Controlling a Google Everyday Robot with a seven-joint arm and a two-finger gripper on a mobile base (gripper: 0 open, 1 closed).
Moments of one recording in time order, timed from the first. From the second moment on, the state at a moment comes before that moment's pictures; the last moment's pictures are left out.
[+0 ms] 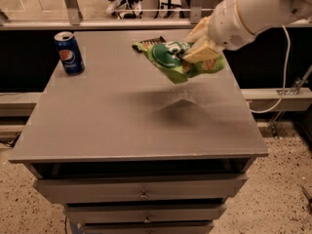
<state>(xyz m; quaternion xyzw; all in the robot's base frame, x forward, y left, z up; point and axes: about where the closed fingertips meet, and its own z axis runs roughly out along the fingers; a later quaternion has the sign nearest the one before) 0.586 -0.103 0.968 -0.65 0.65 0.06 0.39</state>
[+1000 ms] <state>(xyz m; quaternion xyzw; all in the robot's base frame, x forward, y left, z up) 0.653 0.009 0.958 -0.73 0.50 0.10 0.45</state>
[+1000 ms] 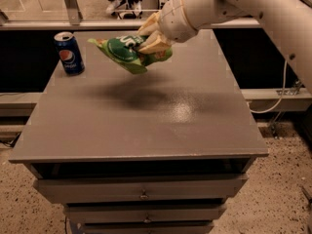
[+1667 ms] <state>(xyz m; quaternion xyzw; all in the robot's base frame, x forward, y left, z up) 0.669 0.072 0.940 -0.79 0.40 0.12 0.45</state>
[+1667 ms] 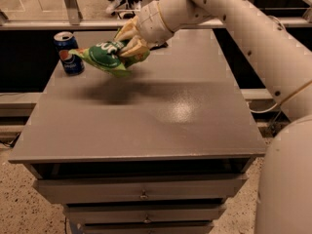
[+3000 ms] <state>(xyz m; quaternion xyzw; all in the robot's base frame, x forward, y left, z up) 0.699 0.116 0.922 -0.83 0.30 0.13 0.46</state>
